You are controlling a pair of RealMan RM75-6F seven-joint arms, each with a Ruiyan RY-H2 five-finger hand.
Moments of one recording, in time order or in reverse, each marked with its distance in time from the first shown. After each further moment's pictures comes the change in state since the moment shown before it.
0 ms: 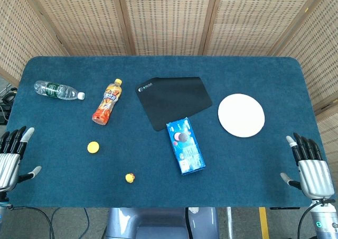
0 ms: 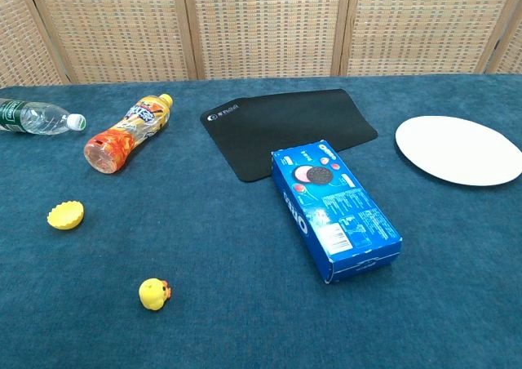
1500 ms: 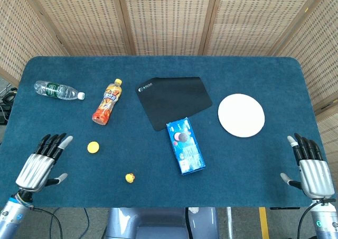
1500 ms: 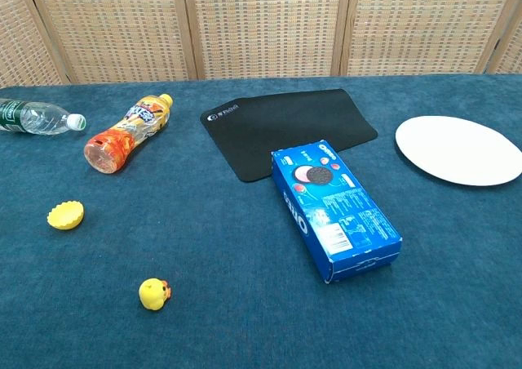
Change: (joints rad) left arm -0.106 0.002 0.065 -0.081 0.168 -0.143 0.046; right arm 0.000 0.006 0.003 -0.018 0.025 -0.016 0.017
